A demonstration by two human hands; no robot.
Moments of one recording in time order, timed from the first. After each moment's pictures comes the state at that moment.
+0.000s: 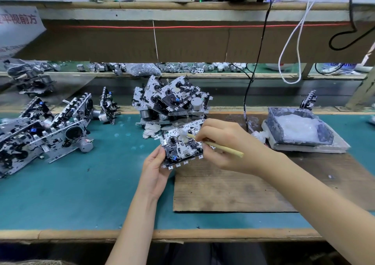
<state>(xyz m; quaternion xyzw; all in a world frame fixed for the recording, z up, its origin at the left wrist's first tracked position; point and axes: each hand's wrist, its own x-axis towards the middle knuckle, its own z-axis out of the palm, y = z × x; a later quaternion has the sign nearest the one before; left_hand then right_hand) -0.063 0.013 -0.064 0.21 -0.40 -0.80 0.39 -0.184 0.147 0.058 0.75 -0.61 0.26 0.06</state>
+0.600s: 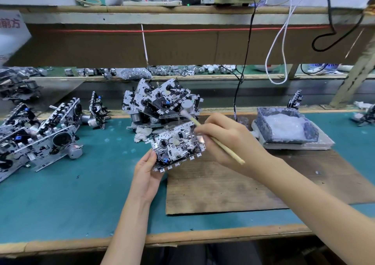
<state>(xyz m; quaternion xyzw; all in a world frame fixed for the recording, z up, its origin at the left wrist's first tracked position) -0.063 0.011 -0.065 0.25 -0.38 -0.80 0.39 -0.190 0.160 0.053 0.69 -0.64 0.29 0.15</state>
